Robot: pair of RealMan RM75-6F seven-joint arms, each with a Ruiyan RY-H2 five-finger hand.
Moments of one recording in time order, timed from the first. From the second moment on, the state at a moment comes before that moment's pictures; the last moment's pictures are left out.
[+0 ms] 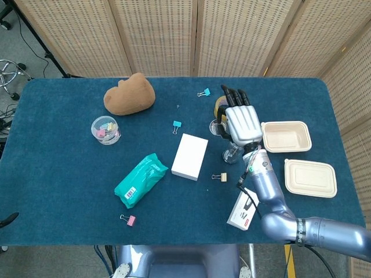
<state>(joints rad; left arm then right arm) 0.02 -0.89 0.01 -1.74 1.57 1.59 -0.30 0.89 -1.31 0.43 -1.79 -0.74 1.16 -0.62</state>
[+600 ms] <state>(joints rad) 0.02 -0.89 0.01 -1.74 1.57 1.58 -0.28 0.82 -1.23 0.34 -1.75 -0.76 1.09 -0.48</state>
